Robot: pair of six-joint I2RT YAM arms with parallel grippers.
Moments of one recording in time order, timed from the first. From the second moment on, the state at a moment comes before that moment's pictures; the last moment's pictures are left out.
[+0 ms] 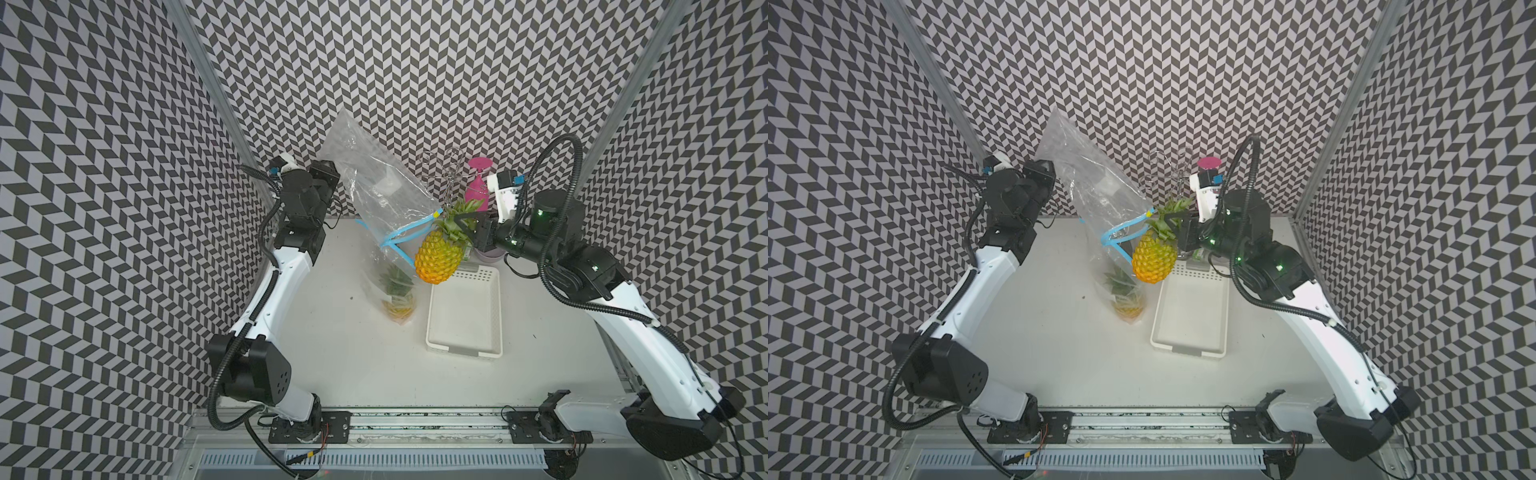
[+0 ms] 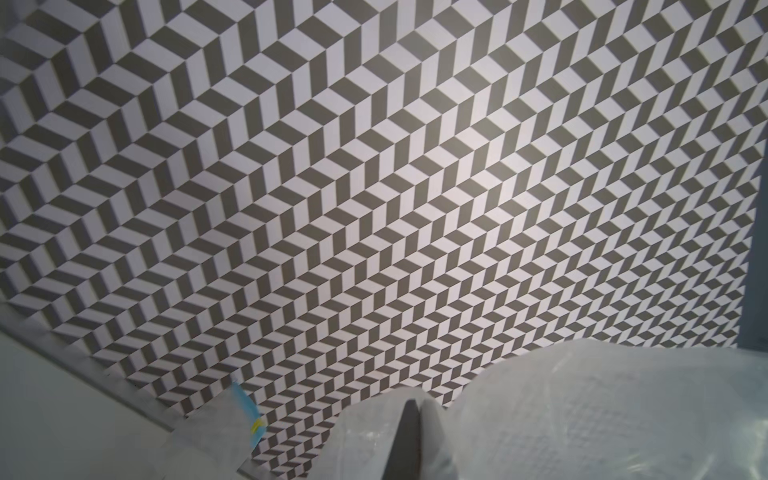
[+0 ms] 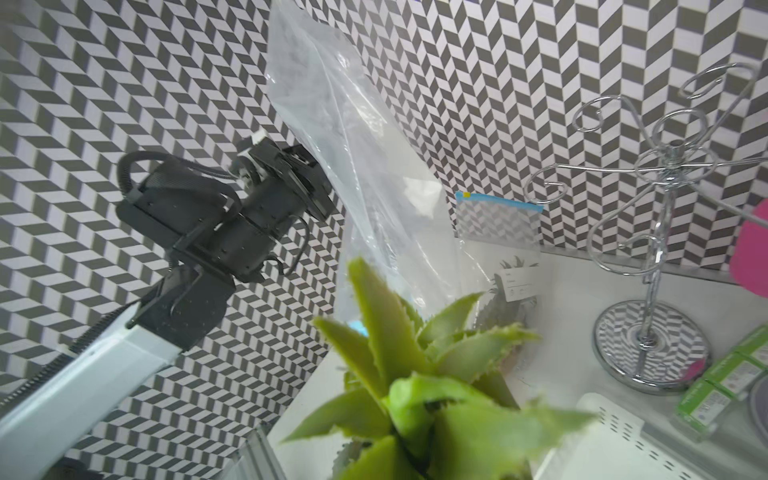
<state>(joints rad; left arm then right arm) -0.14 1.58 1.56 0.20 -0.05 -1.09 0.56 1.29 1.64 -0.58 -0.20 0.39</state>
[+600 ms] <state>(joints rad) 0.02 1.83 1.50 0.31 0.04 -1.21 0.59 1.17 1.33 -0.55 0.12 0.29</state>
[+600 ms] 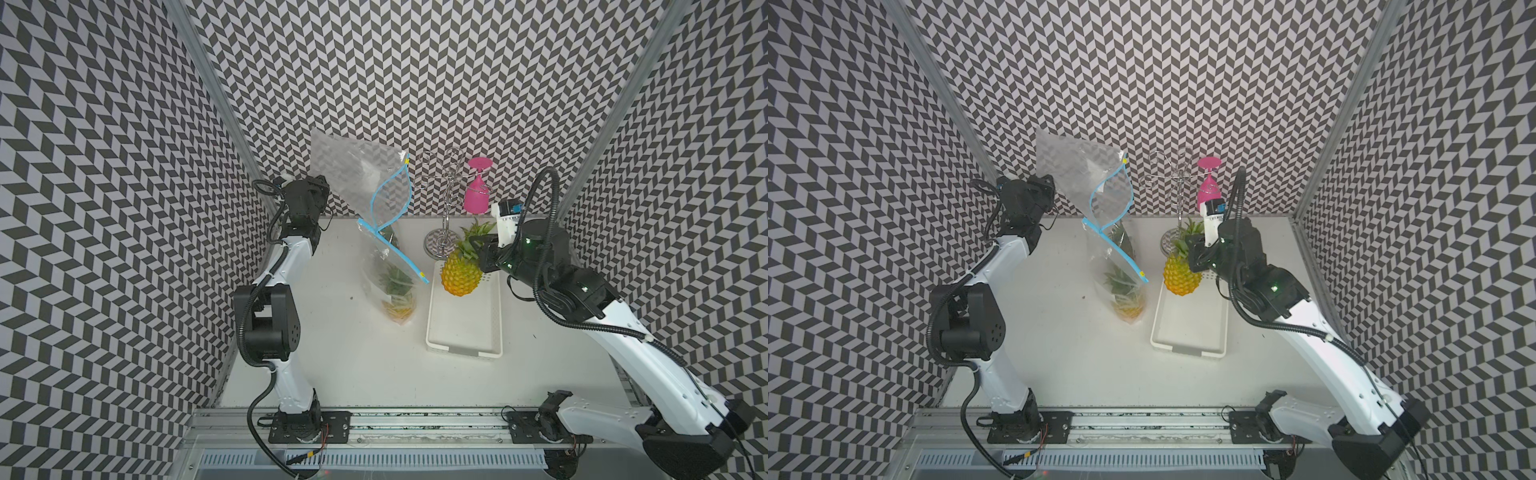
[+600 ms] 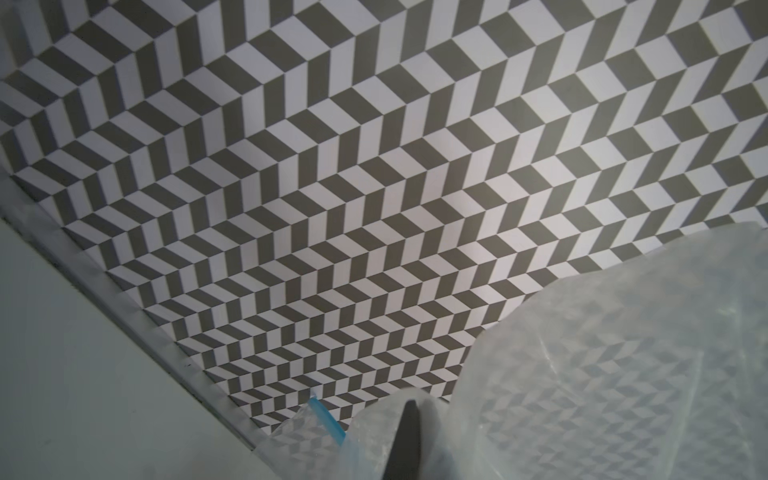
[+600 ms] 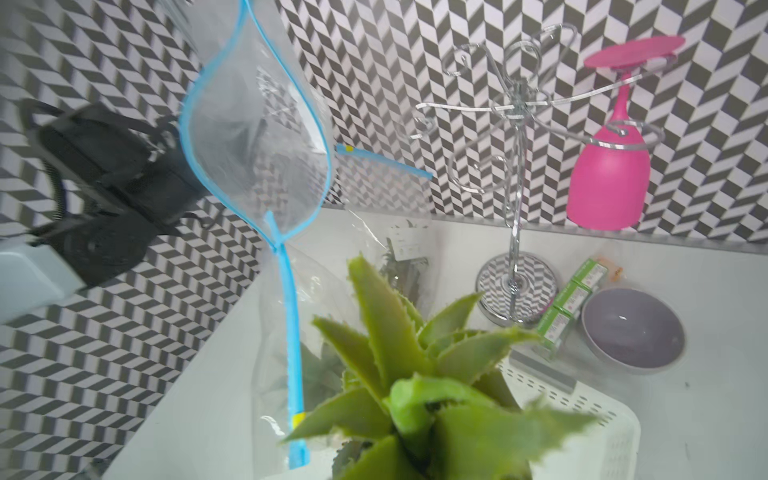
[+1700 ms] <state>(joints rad) -0.07 1.49 0.91 -0.57 -0.16 -1.46 0.59 1.39 0.81 0.25 0.22 0.14</state>
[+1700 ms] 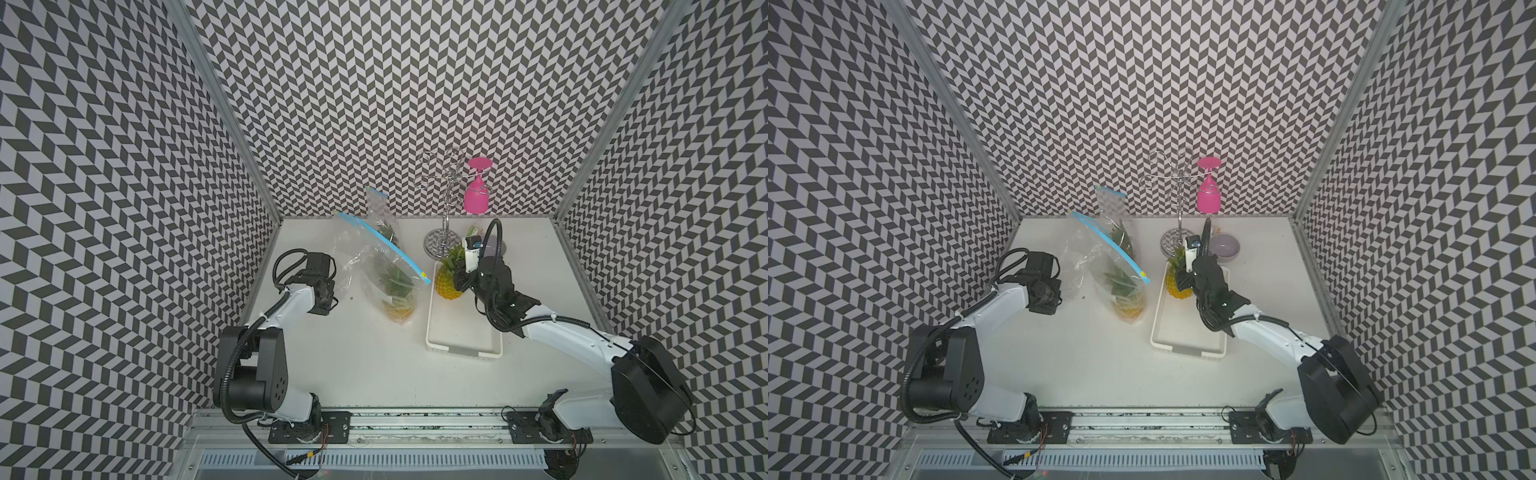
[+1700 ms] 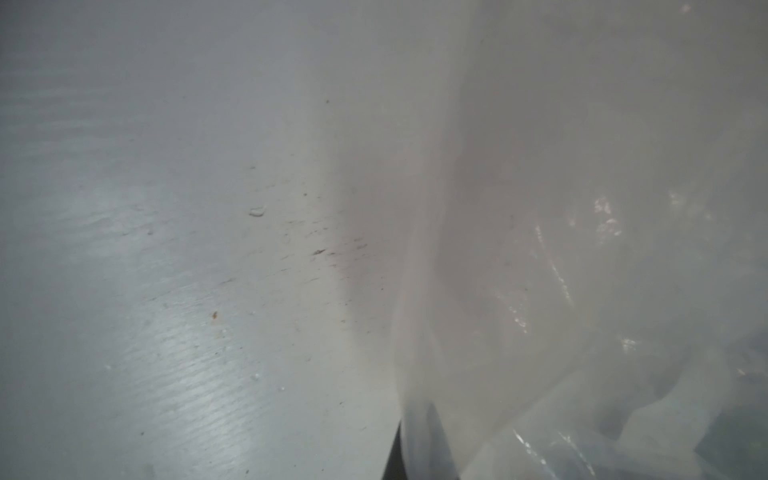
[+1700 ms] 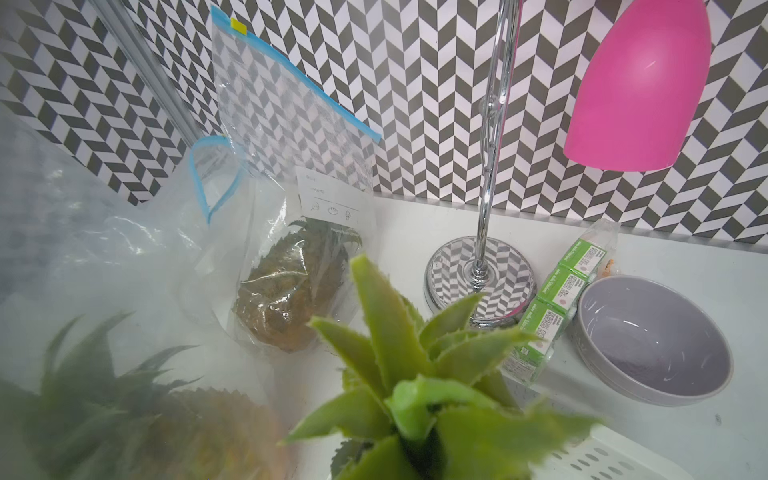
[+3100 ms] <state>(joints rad) -0.24 1.40 0.87 -0.60 -0.01 -1.31 0.58 1.30 0.97 -0.05 -0.69 0.53</state>
